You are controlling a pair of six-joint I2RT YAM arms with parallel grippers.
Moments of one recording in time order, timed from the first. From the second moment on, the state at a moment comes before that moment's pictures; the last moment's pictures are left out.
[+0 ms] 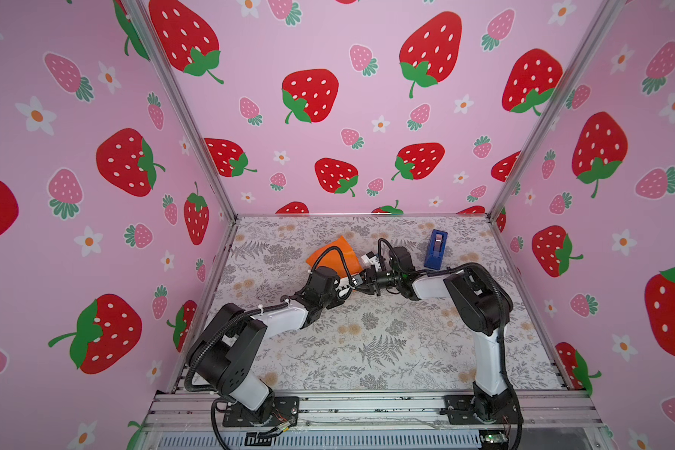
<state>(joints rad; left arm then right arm) -0.55 1.58 0.71 0.22 -0.09 0.76 0.64 2.09 1.11 0.55 -1.03 1.17</state>
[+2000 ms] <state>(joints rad) -0.54 1.59 0.73 0.21 -0.07 0.76 0.50 1.88 0.96 0.28 -0.93 0.97</state>
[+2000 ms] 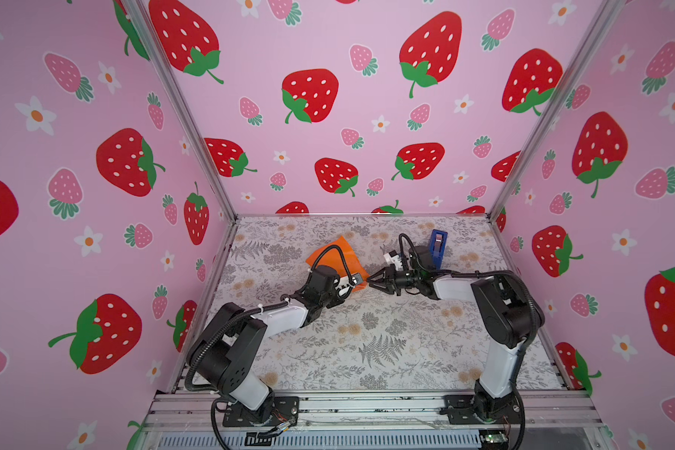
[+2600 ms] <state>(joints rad) -0.53 1.59 0.73 0.21 -0.06 0.76 0.63 2.14 1.03 0.51 -0.97 1.03</state>
